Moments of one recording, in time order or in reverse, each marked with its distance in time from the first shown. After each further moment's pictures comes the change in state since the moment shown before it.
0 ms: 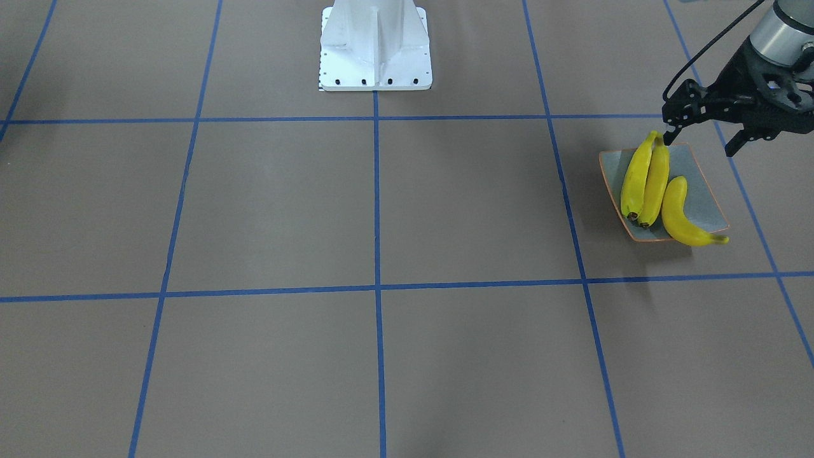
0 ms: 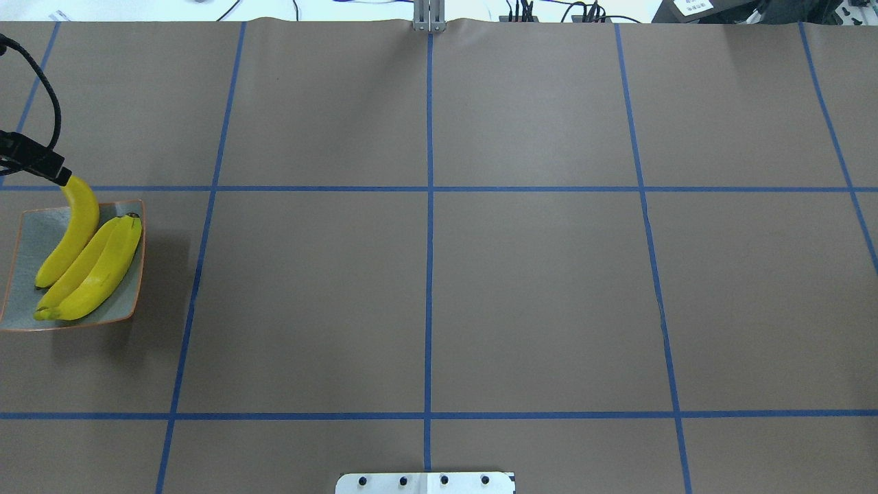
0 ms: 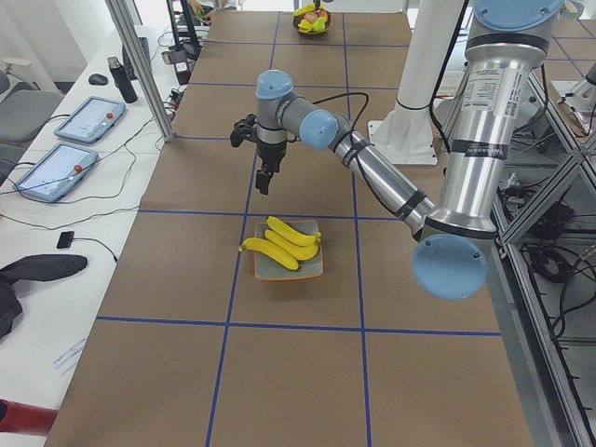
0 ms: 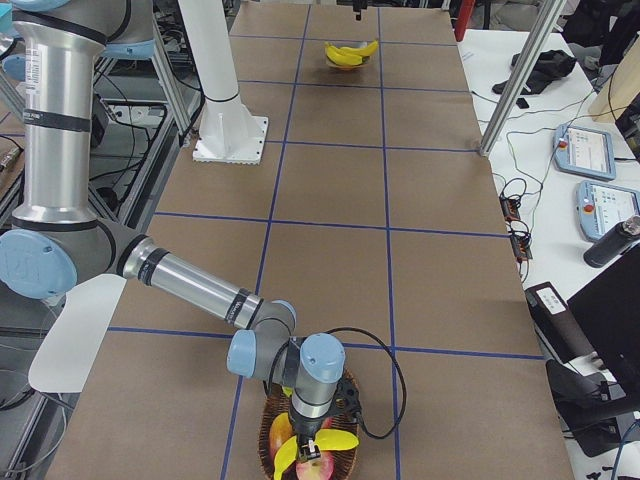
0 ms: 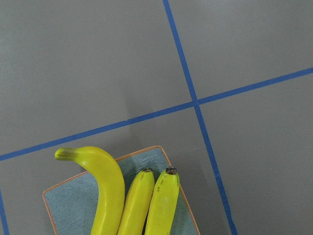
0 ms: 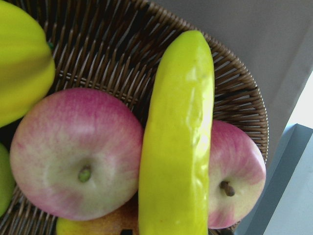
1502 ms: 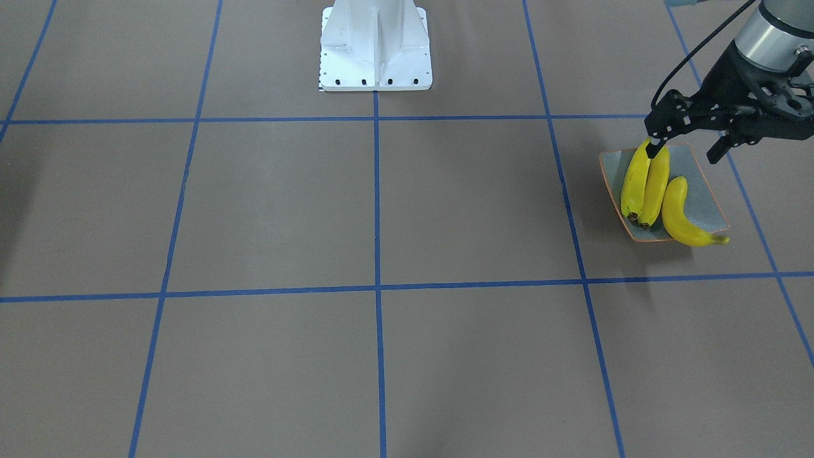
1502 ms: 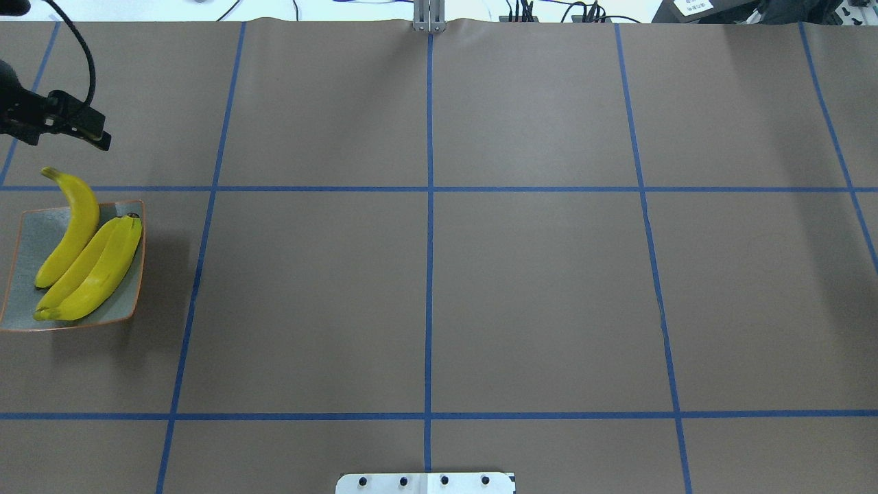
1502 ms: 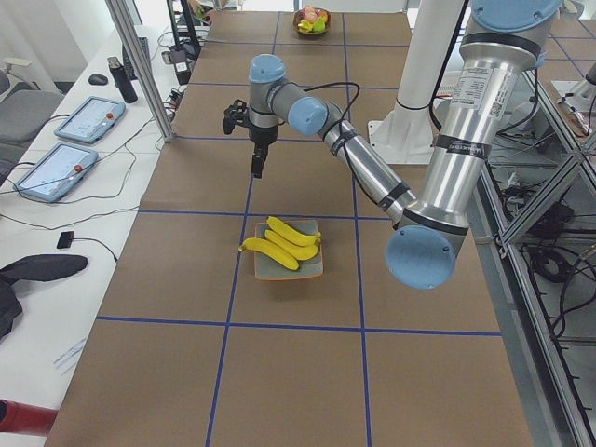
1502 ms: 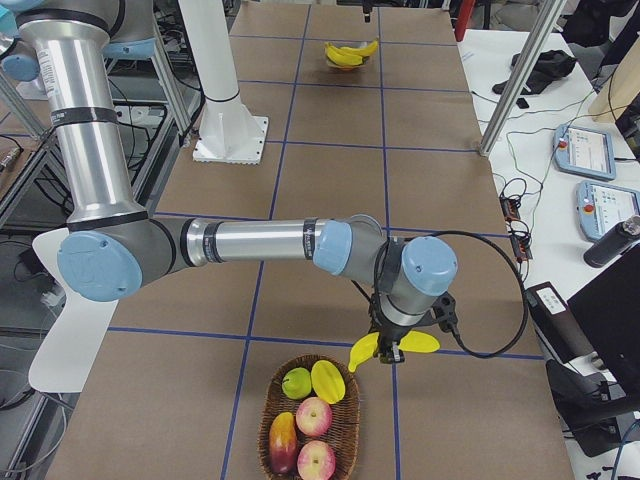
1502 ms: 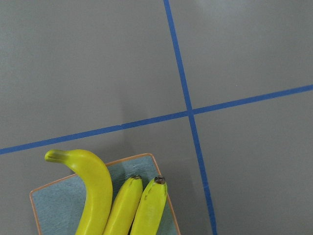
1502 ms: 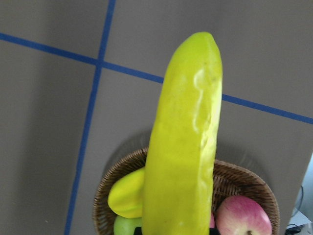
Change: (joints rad) left arm 0.031 -0.156 0.051 -0.004 -0.002 -0.288; right arm 0.082 0.315 0.250 -0.625 0.348 0.019
